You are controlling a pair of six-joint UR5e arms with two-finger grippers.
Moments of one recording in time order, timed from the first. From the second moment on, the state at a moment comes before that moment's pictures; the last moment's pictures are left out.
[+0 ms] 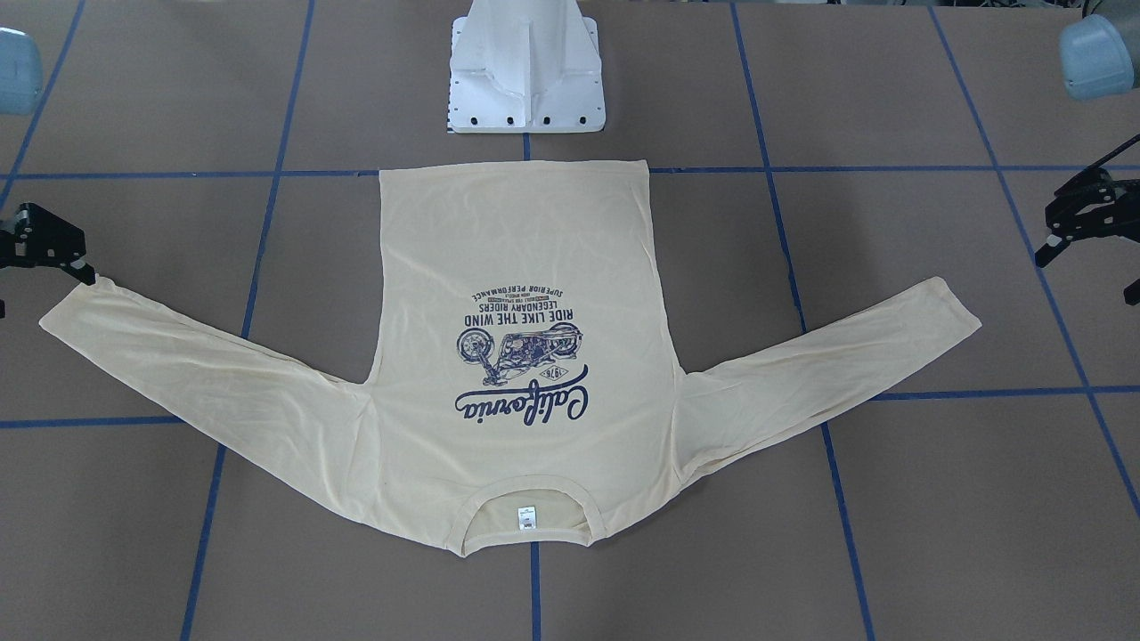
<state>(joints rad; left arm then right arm) -1.34 -1.73 -1.84 -1.72 -2.37 -0.06 1.21 -1.37 1.88 -1.68 2.36 0.19</state>
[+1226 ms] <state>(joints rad) -1.35 -1.68 -1.92 -1.62 -2.36 -0.05 1.39 -1.49 1.84 -1.67 2.36 0.23</state>
